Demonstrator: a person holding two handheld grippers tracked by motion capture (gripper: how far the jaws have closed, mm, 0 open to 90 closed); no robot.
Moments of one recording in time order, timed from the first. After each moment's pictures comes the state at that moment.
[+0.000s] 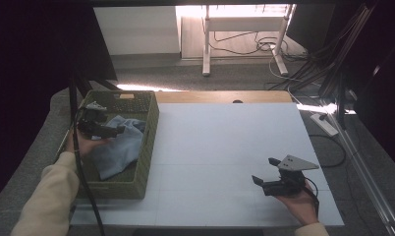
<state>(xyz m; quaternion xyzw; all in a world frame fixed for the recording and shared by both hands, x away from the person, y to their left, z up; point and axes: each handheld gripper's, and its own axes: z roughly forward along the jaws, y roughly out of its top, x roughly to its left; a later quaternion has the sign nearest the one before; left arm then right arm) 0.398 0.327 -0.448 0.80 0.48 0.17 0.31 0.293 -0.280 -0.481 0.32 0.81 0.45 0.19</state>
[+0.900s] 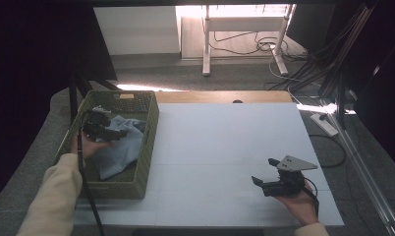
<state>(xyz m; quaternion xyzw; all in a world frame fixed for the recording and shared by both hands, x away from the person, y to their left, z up) 0.406 0.324 -0.469 0.81 0.49 0.15 0.29 0.293 -0.279 -0.482 0.32 0.82 0.44 0.19</state>
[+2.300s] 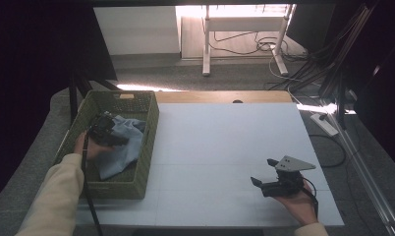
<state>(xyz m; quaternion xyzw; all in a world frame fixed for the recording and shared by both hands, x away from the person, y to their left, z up) 0.420 0.316 -0.497 0.84 0.49 0.10 0.19 0.293 -0.276 -0.484 0.31 0.82 0.44 0.19</state>
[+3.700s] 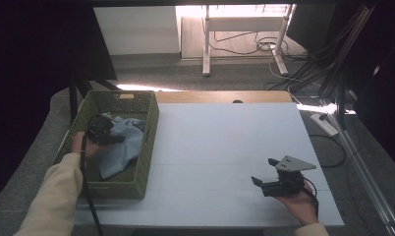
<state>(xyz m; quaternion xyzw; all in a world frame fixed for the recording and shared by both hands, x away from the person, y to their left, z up) 0.413 0.320 -0.487 0.87 0.43 0.11 0.21 0.293 -0.277 -0.483 0.31 0.82 0.43 0.20</state>
